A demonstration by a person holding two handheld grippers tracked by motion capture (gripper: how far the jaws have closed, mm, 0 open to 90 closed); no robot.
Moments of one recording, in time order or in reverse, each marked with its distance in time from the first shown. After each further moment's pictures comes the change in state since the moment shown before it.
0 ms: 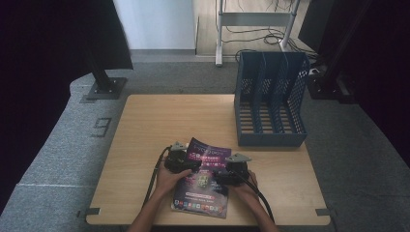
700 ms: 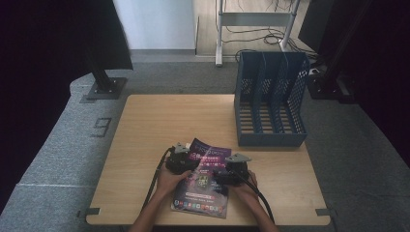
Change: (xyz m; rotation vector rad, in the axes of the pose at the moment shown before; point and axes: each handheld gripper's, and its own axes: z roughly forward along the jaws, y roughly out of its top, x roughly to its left) left arm -0.007 -0.002 0.003 -0.010 0.073 0.070; right arm 0.000 0.000 0.000 -0.001 -0.003 0.003
